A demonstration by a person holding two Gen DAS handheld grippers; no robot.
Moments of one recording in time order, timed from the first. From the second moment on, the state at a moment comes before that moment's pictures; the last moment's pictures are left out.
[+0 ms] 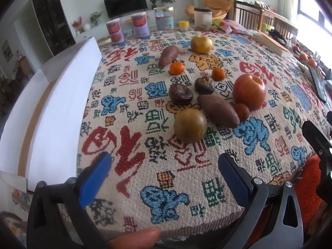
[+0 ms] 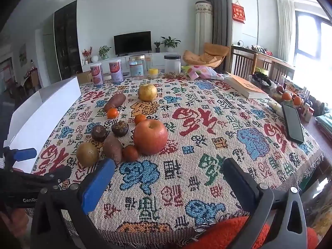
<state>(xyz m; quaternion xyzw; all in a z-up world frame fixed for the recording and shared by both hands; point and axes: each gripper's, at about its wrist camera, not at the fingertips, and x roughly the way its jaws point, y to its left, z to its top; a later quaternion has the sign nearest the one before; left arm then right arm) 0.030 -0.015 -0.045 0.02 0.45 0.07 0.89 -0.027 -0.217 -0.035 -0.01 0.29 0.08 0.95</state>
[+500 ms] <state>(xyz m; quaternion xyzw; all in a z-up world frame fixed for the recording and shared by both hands) 0.030 -0.012 -0.049 0.04 0.46 0.08 0.88 -0.021 -0.212 -0.037 -0.01 0.29 0.08 0.95</state>
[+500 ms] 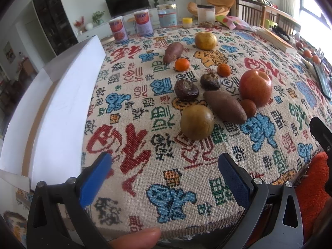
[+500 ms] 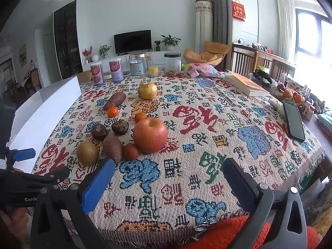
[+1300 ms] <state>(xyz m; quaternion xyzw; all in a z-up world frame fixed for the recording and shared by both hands) 0.033 -0.013 -0.055 0.04 0.47 0.09 0.88 -0.023 -0.216 -0.037 -0.01 0.29 0.07 0.95</state>
